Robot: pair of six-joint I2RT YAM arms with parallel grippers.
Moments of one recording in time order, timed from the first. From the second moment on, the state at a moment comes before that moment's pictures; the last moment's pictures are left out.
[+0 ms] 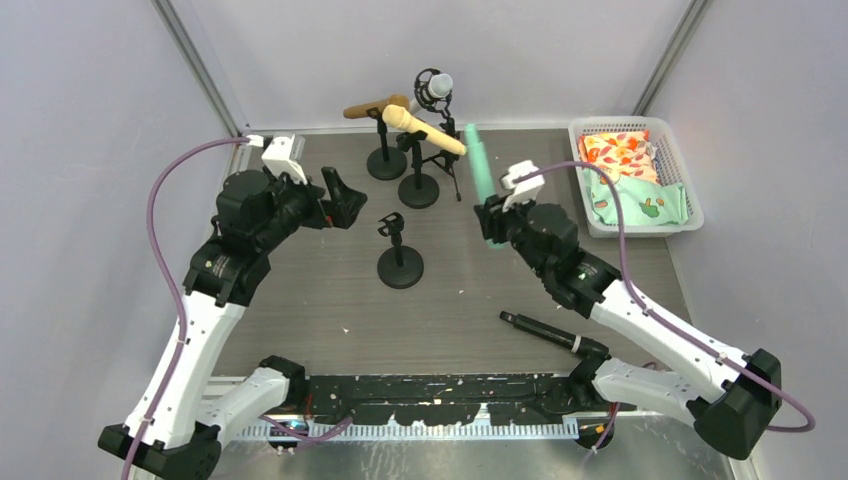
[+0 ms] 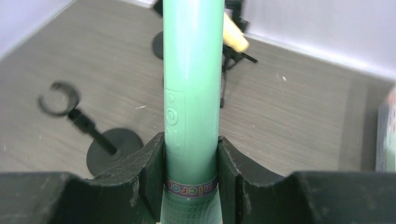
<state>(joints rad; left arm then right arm) -0.35 0.91 1.20 -0.54 0.14 -0.31 0.69 1.00 0.84 0.00 0.32 0.13</state>
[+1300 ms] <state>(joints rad) -0.64 1.27 1.52 -0.65 0.35 0.03 1.08 0.97 0.78 0.01 0.35 -1.27</state>
